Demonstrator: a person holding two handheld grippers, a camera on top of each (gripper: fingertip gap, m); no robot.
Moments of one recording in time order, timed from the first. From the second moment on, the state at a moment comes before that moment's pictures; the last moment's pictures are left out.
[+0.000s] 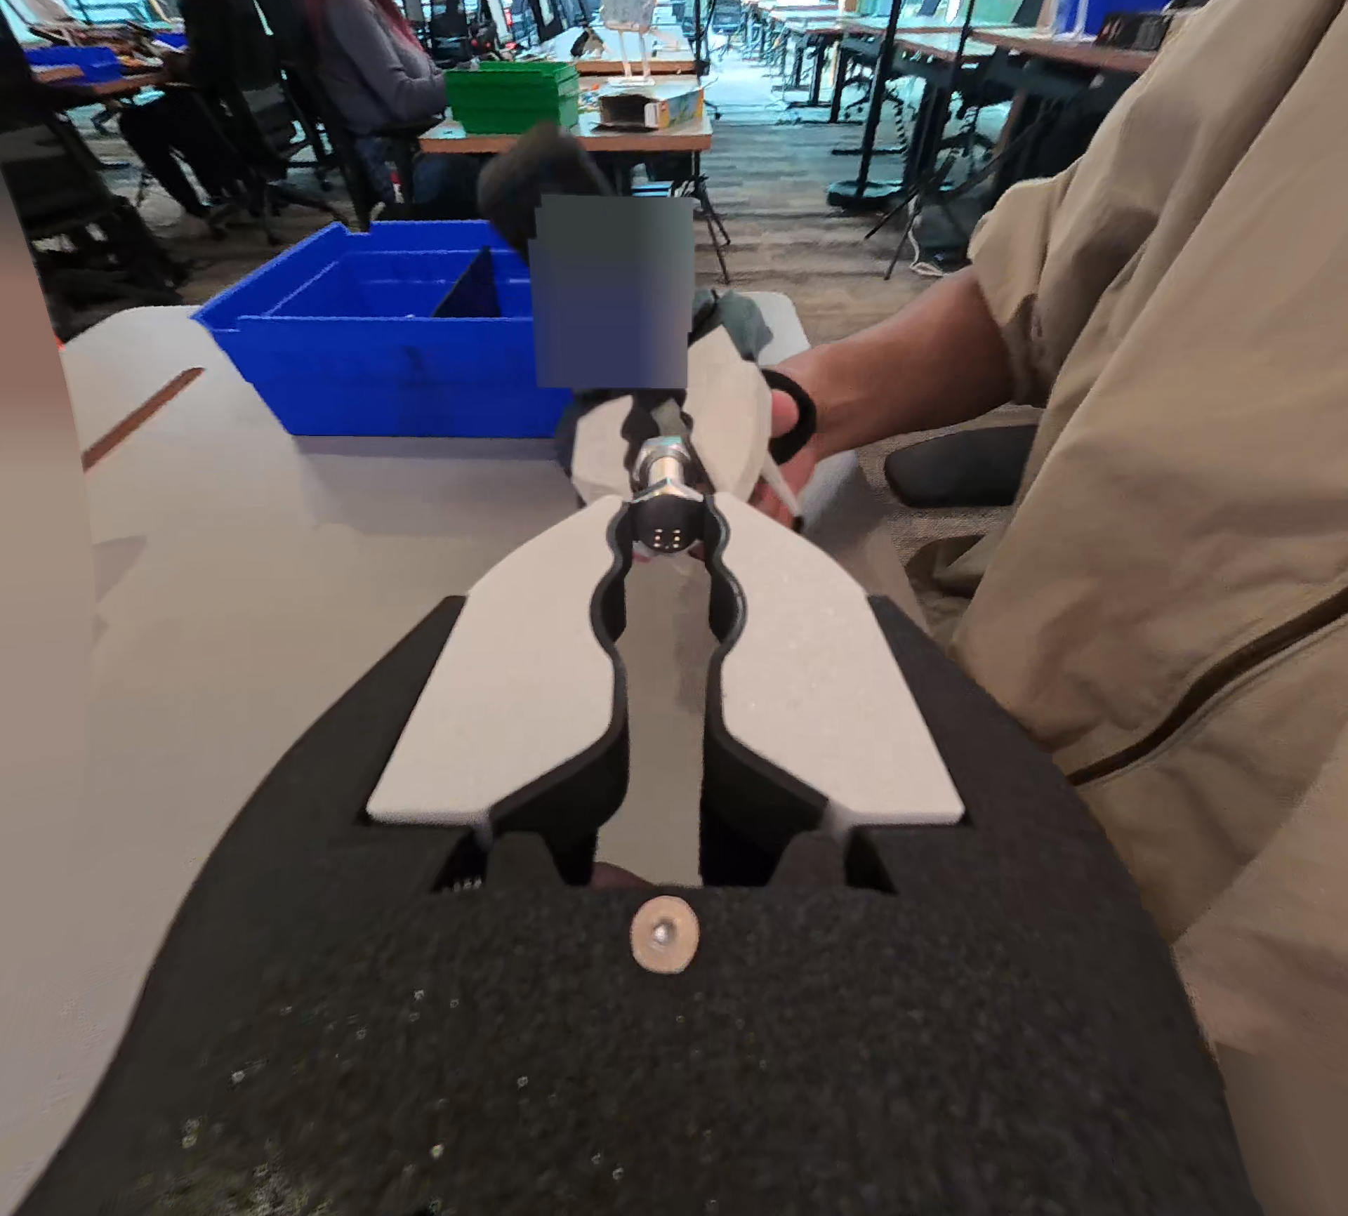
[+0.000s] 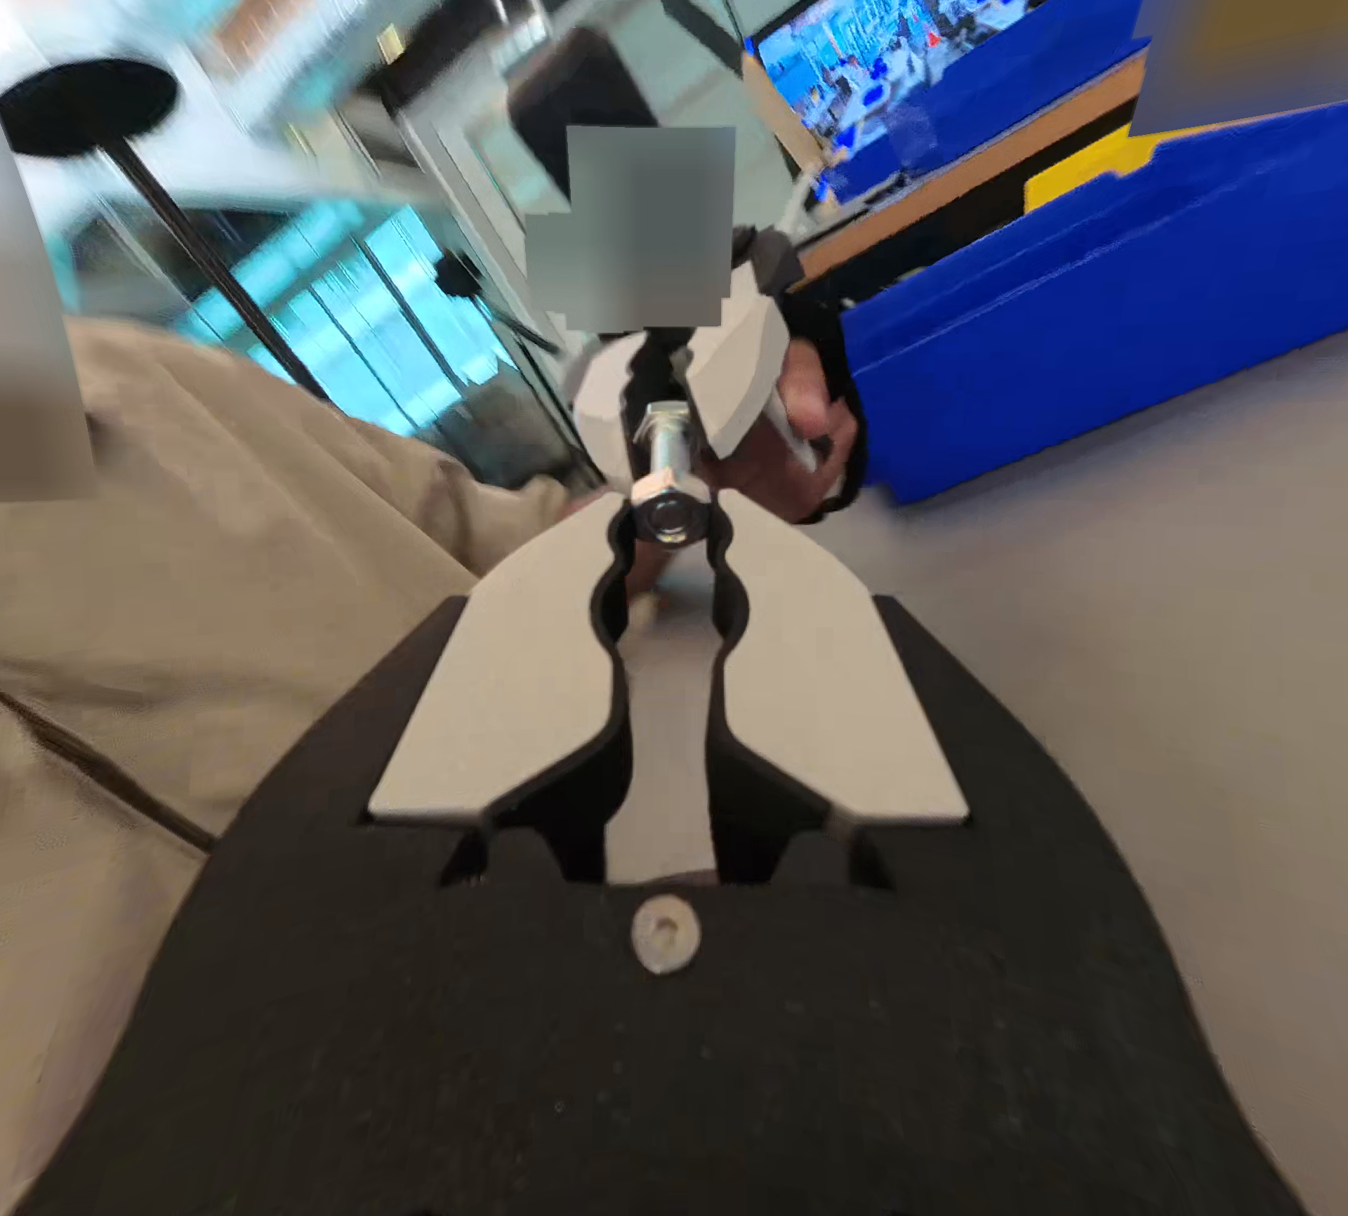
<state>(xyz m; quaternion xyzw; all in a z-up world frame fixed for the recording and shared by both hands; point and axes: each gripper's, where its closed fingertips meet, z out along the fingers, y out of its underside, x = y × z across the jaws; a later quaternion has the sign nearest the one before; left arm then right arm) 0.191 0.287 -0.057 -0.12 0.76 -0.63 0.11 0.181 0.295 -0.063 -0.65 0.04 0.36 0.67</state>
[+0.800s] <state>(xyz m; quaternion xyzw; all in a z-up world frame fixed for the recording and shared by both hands) 0.197 0.296 -0.061 -0.10 0.78 -0.59 0.18 0.199 0.289 -0.051 -0.47 0.17 0.55 0.67</state>
